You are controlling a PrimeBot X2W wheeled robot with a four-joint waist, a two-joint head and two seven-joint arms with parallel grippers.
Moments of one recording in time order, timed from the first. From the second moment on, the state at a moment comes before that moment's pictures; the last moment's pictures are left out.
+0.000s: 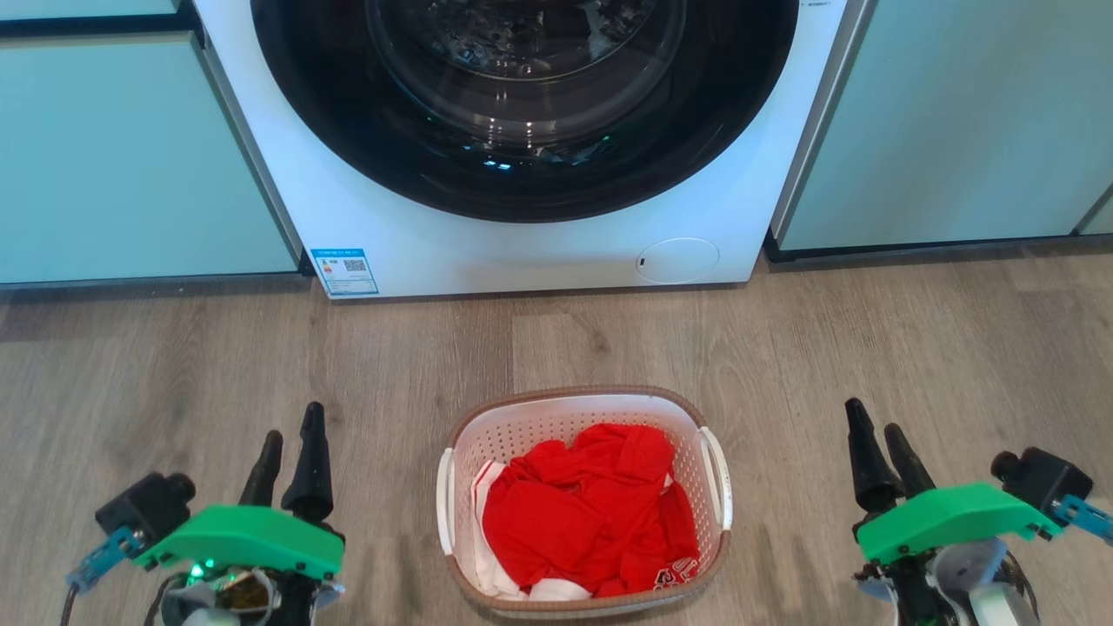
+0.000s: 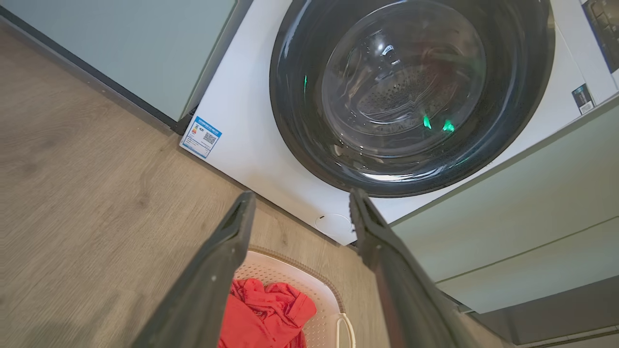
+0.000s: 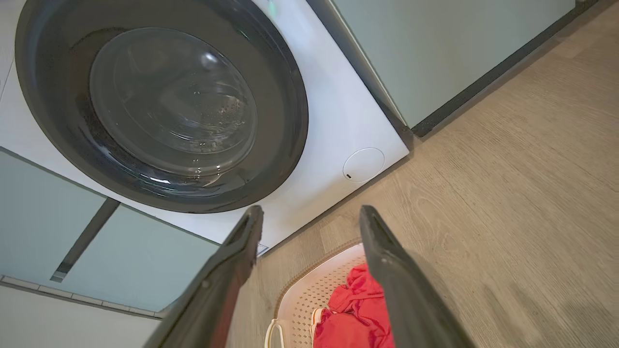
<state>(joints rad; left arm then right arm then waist) 0.04 0.03 -0.06 0.16 -0.78 -0.03 -0.08 0.01 -0.03 0.03 0.21 0.84 0.13 -0.08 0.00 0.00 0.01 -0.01</state>
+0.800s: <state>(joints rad) 0.08 0.05 -0.09 0.14 -0.48 0.00 -0.15 0.01 -0.03 0.07 0.17 0.55 0.13 -0.15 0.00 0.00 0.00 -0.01</state>
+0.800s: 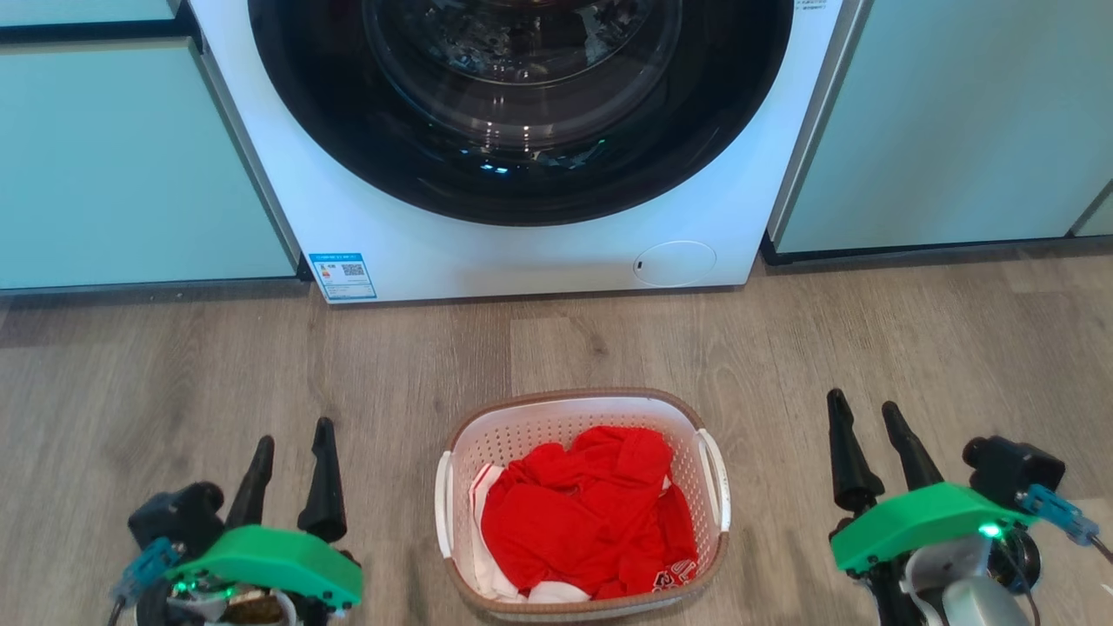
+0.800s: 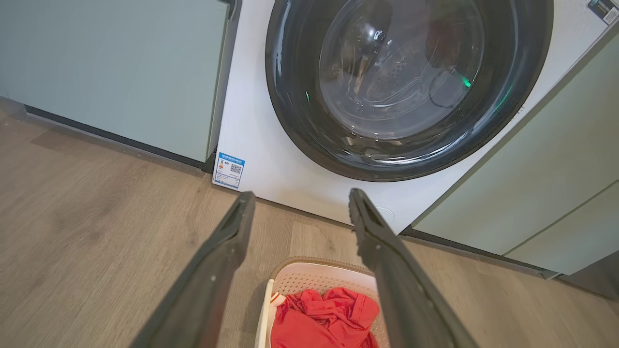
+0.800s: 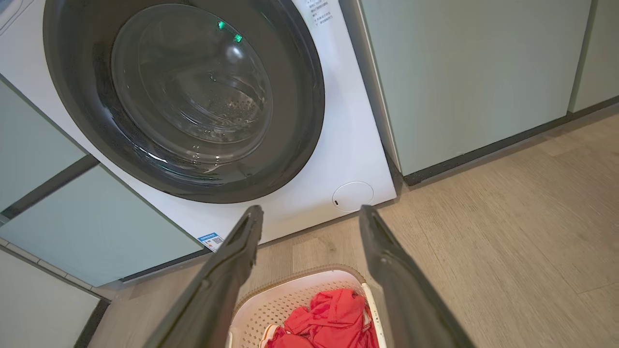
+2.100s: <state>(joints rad) 0.11 0.05 -0.09 0.13 -0.07 0.01 -0.25 0.01 -0.04 0.14 0.13 0.14 0.13 -0.25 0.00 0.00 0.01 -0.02</state>
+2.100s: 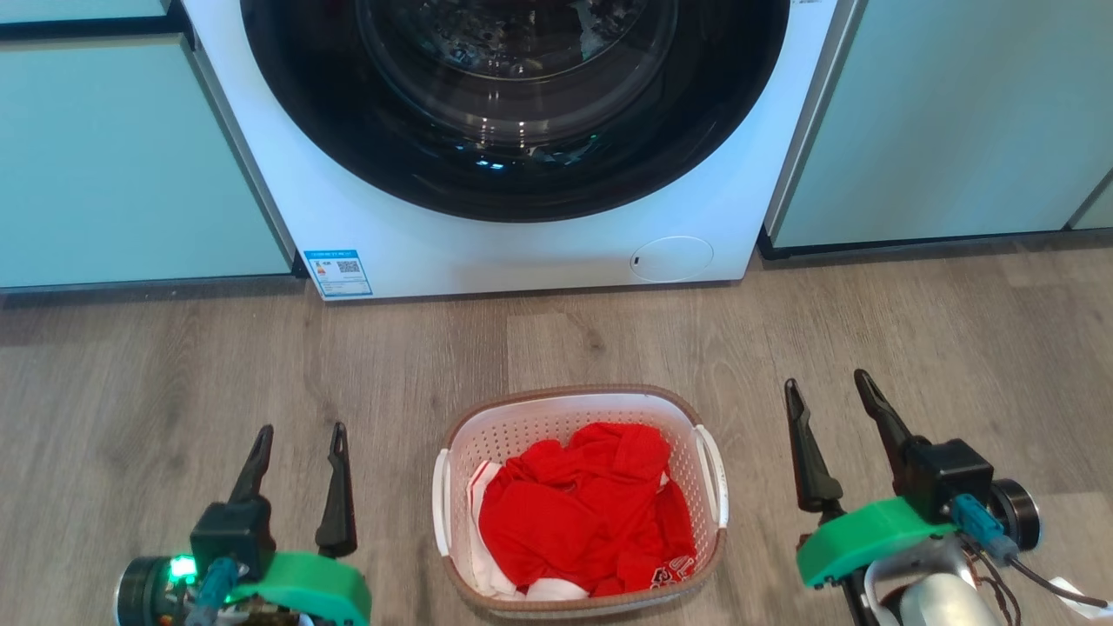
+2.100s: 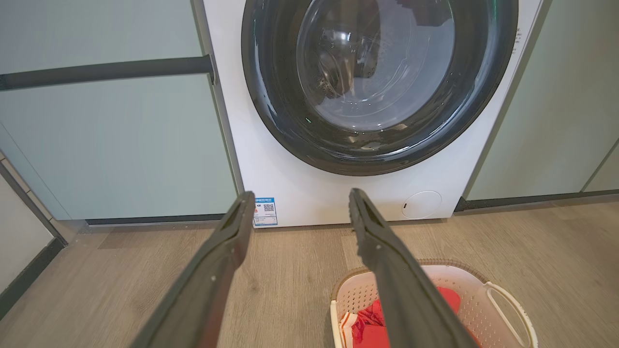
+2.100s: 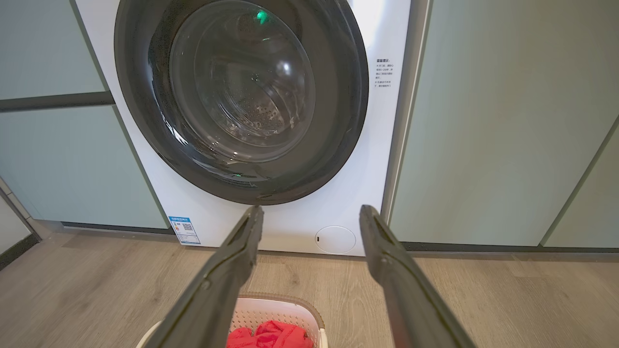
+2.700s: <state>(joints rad) 0.11 0.05 -0.09 0.13 -0.07 0.01 -0.25 0.01 -0.04 0.13 0.13 0.14 0.13 -0.25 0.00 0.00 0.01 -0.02</state>
